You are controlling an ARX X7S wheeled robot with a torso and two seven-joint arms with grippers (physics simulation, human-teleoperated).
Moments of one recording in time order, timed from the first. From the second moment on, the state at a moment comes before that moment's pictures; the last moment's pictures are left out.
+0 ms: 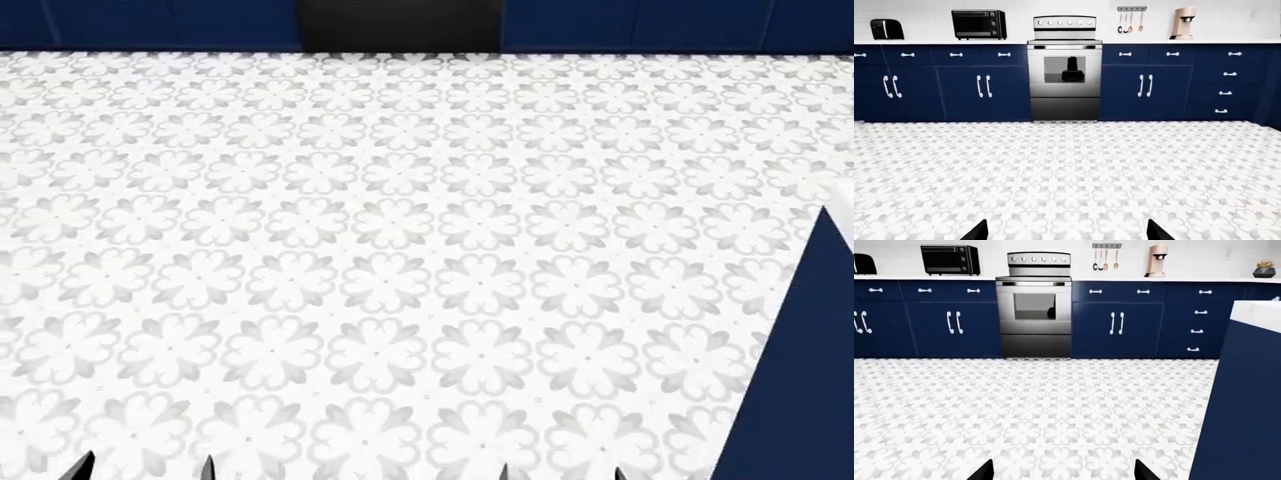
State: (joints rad) left arm -0.01 -0.15 0.17 0.00 -0.15 0.01 -0.16; right arm 0.02 0.15 -0.17 0.00 0.14 0.00 0.18
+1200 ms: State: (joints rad) left arm -0.01 -0.18 0.21 0.00 -0.18 0.03 -0.20; right arm 0.02 0.18 -0.22 0.01 0.17 0.00 0.21
